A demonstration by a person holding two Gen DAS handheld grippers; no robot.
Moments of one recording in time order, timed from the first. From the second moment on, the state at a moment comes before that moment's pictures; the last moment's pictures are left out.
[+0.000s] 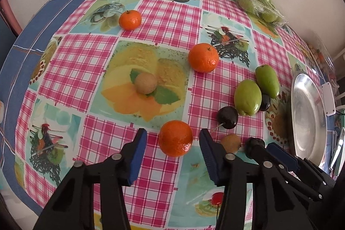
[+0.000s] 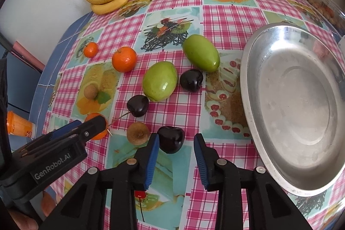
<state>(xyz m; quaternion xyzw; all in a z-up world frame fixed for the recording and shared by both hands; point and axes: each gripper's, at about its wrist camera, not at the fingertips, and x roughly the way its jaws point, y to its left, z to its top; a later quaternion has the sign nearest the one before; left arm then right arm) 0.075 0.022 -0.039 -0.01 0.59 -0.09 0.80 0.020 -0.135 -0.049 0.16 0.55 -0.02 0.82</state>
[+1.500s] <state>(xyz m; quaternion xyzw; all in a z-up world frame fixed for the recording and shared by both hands) 0.068 0.037 -0.040 -0.03 0.59 -0.08 0.81 0.027 -0.132 -0.051 0.16 0.55 -0.02 0.82</state>
